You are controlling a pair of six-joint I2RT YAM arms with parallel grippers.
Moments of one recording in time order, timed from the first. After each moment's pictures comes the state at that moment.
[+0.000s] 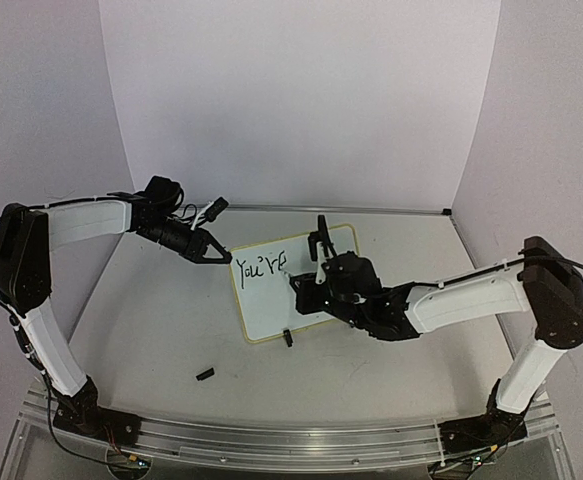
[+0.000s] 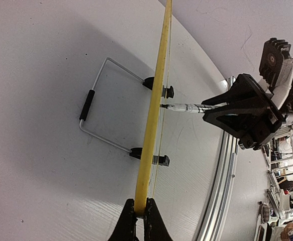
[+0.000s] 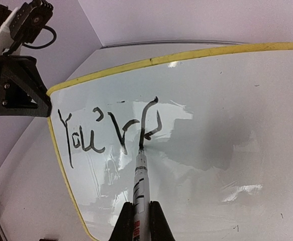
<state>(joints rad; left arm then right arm) -0.38 1.74 1.29 -0.53 0.91 0.14 1.03 1.74 0.95 0.38 0.33 0.51</state>
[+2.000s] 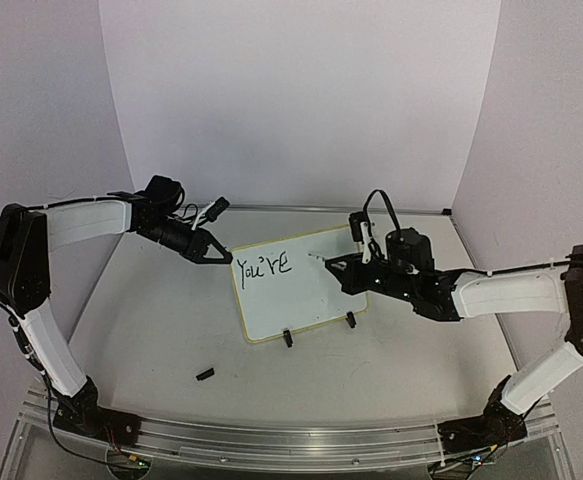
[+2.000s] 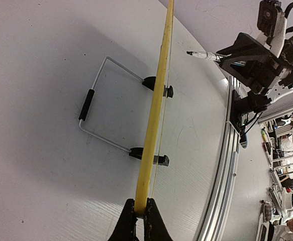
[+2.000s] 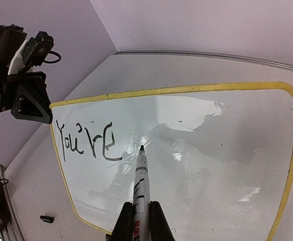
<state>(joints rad) -0.39 1.73 1.29 -0.53 0.89 0.14 0.77 1.50 0.78 0.39 -0.04 0.38</state>
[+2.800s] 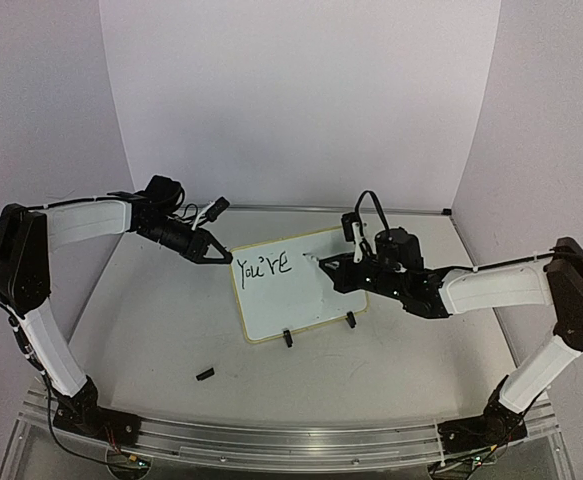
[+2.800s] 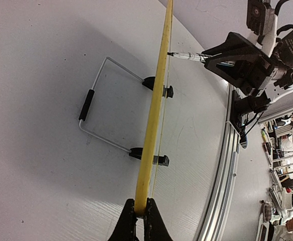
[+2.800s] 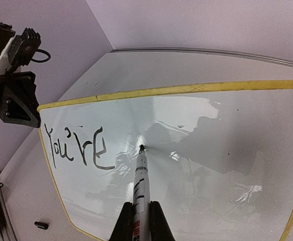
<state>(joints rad) -0.39 1.73 1.29 -0.53 0.89 0.14 0.77 1.60 0.83 0.42 -0.02 0.39</state>
